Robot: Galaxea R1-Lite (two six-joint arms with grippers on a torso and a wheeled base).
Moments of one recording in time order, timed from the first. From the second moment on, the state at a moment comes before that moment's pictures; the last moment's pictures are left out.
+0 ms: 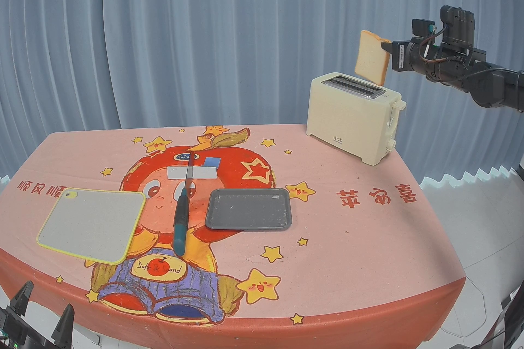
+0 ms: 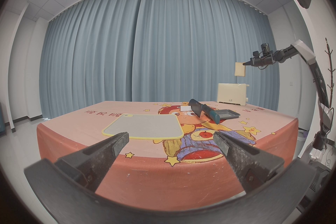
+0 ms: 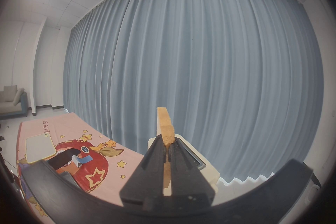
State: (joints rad) left arm -0.08 0.09 -0.02 -0.01 0.02 -0.02; right arm 0.20 2.00 -1.71 -0.19 0.12 -0.09
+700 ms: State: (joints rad) left arm -0.08 0.09 -0.02 -0.01 0.02 -0.02; right arm 0.26 1.71 -1.32 -0.30 0.03 -0.02
